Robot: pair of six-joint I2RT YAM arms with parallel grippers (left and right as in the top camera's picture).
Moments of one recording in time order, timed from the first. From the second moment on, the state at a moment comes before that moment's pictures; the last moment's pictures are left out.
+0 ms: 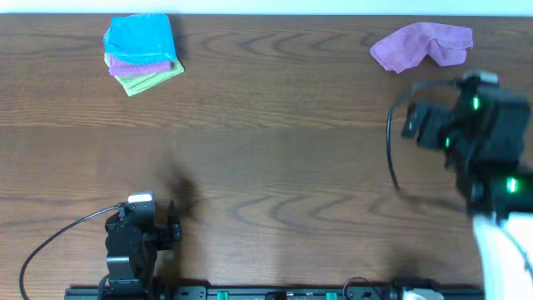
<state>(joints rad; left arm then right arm) 0.01 0.01 0.17 -0.74 -0.08 -0.01 -0.04 1.18 1.28 -0.85 0.08 0.19</state>
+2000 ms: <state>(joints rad) 0.00 0.01 0.16 -0.74 -0.08 -0.01 -0.18 2.40 1.69 0.06 -0.01 0.44</state>
